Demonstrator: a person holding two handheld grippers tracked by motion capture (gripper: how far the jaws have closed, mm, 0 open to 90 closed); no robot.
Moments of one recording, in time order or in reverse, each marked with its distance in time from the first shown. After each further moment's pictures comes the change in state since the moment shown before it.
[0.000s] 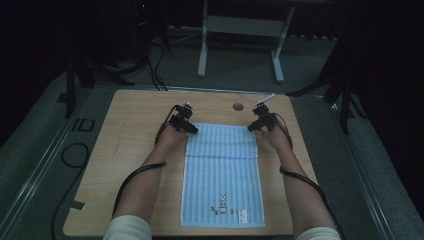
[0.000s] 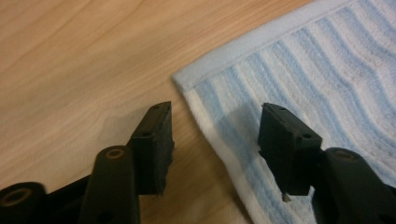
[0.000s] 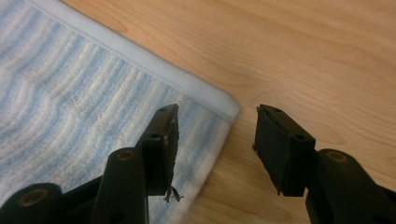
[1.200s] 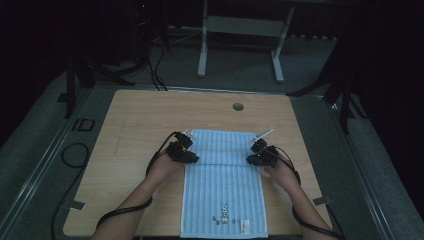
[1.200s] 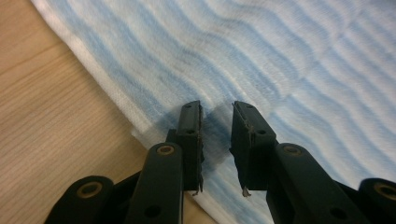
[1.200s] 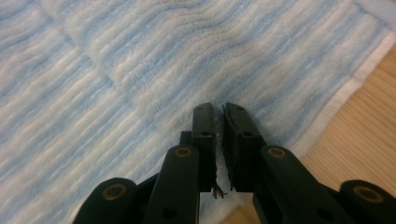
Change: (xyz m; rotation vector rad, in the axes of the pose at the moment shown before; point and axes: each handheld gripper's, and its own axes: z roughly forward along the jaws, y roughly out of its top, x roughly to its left) left arm -0.066 -0.083 -0.049 0.007 -0.181 0.121; right arm 0.068 -0.106 -0.032 -0.041 0.127 -0.261
